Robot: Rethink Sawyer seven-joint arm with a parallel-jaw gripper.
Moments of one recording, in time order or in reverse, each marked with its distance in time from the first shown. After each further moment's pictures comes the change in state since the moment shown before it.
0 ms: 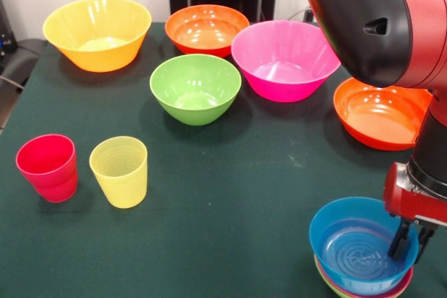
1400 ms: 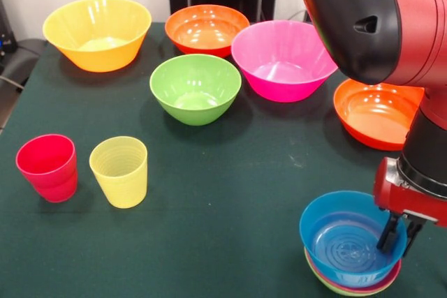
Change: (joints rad) arm 0.000 -0.028 -0.009 0.062 0.004 0.000 0.000
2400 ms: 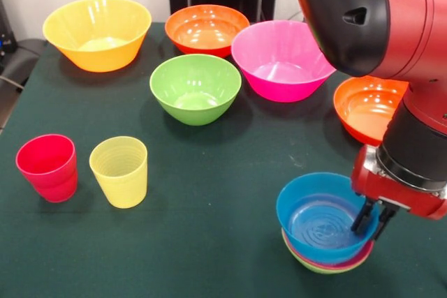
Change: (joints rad) arm 0.000 -0.029 -0.046 0.069 -0.002 0.050 0.000
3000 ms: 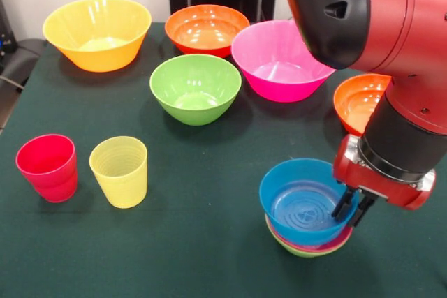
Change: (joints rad) arm 0.000 -0.039 -0.020 0.092 0.000 0.001 0.000
